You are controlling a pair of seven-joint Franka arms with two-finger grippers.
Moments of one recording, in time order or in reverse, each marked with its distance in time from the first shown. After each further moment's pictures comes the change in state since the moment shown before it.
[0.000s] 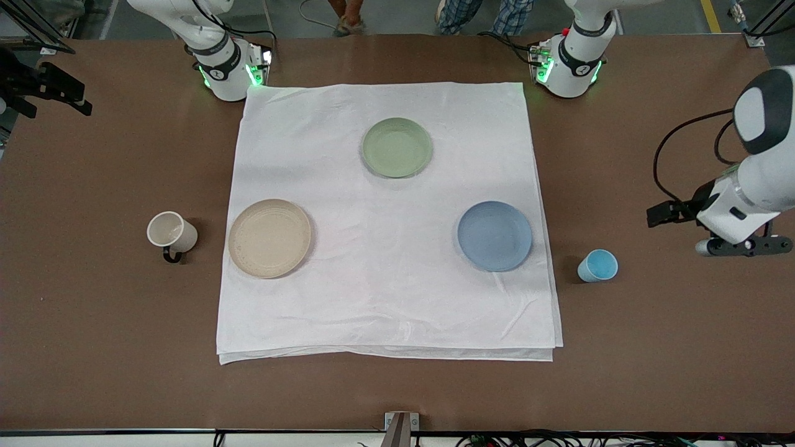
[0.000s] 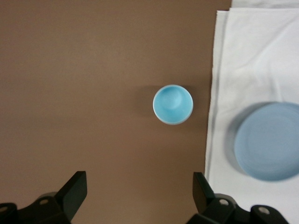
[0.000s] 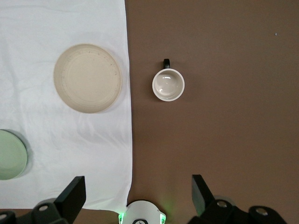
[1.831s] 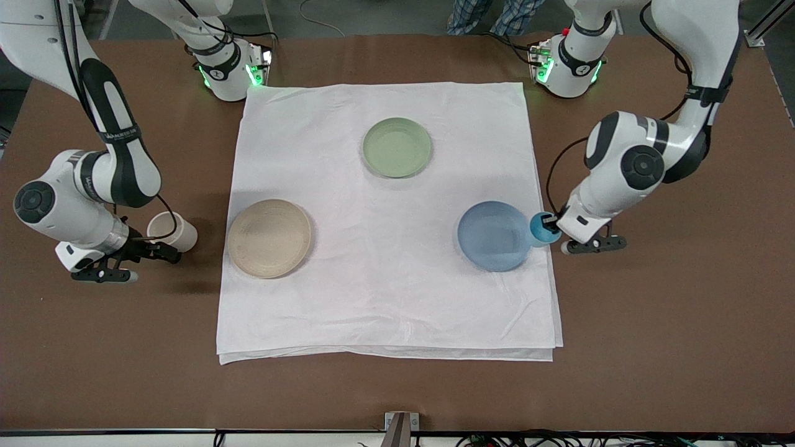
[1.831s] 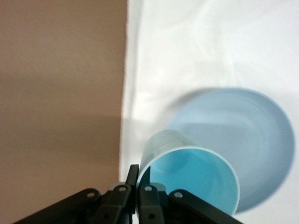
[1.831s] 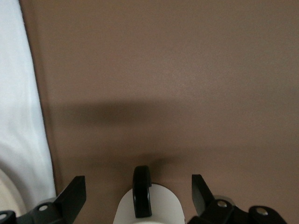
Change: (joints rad) left arm -0.008 0.029 -0.304 -0.365 -0.001 0.402 -0.413; right arm -0.076 0.617 0.003 -0.325 0.000 1.054 -0.006
